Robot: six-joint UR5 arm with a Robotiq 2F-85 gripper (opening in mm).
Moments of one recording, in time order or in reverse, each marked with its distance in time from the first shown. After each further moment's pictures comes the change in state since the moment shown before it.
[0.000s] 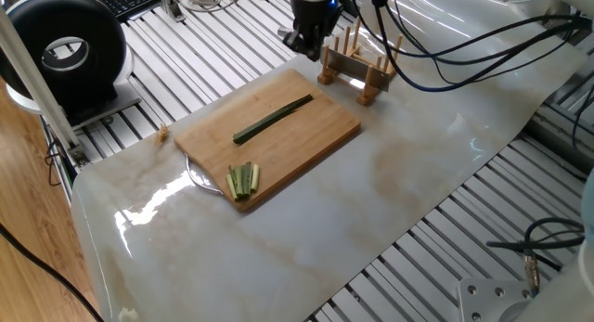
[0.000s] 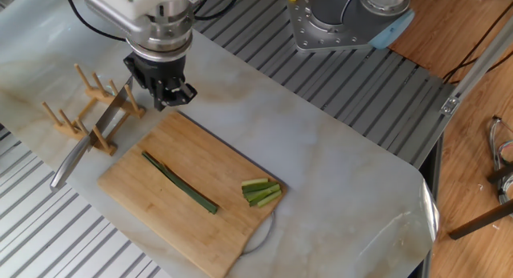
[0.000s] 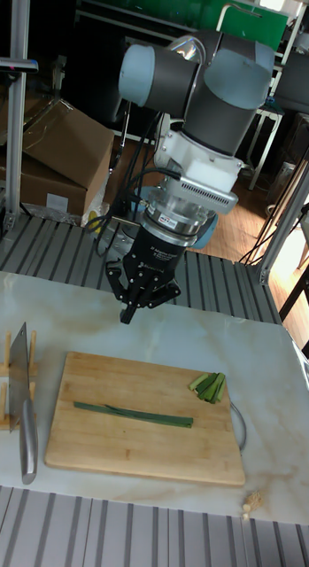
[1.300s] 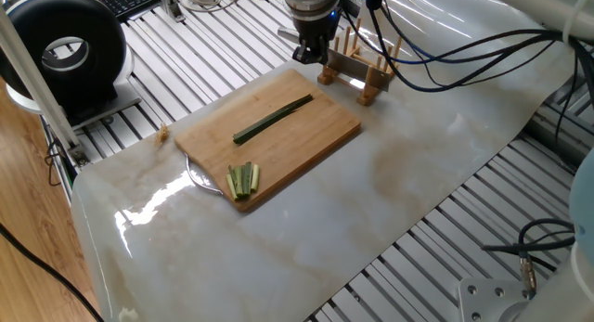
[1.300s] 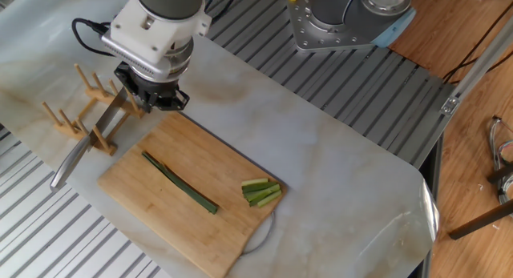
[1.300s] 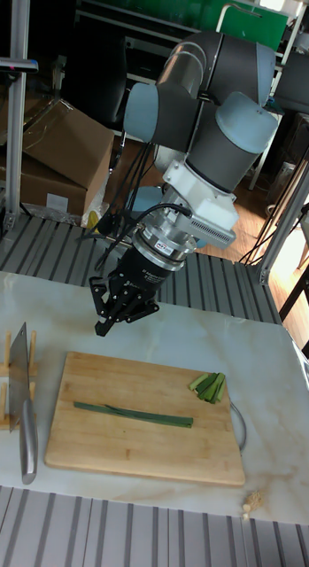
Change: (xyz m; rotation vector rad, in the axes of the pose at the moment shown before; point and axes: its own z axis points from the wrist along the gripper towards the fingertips) arm -0.013 -0.028 0.030 0.153 -0.014 -0.172
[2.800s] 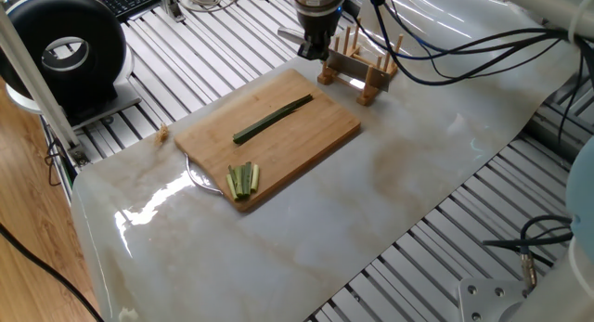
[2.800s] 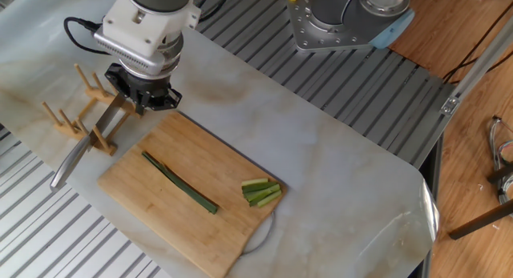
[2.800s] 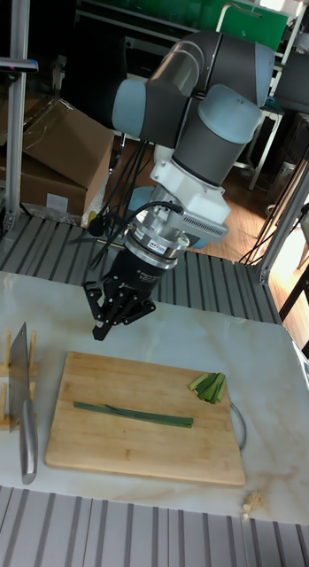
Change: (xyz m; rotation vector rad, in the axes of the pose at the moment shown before) arm -0.009 -0.001 0.001 -0.054 -0.048 -0.057
